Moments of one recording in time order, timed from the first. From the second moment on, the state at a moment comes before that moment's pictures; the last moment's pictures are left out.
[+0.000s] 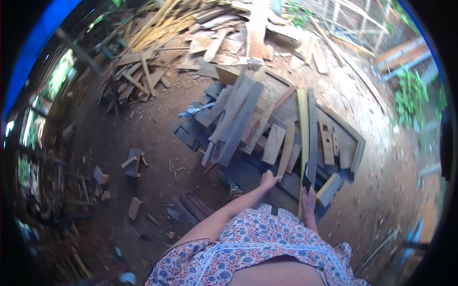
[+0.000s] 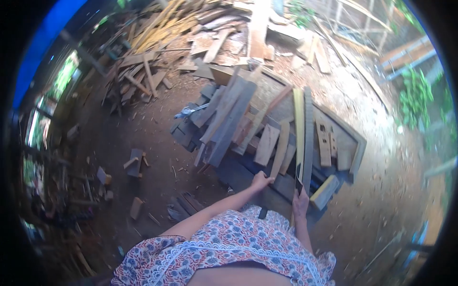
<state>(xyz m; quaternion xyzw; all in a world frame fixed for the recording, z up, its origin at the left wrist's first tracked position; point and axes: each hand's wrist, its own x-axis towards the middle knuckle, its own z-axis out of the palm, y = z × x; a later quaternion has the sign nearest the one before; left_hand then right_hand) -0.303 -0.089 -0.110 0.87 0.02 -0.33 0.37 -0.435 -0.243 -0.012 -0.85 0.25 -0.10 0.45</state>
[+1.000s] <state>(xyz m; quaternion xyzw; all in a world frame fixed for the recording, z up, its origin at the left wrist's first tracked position) -0.298 -0.062 -0.027 0.57 0.18 -0.32 0.73 -0.430 -0.237 -0.013 -0.84 0.23 -0.05 0.49</state>
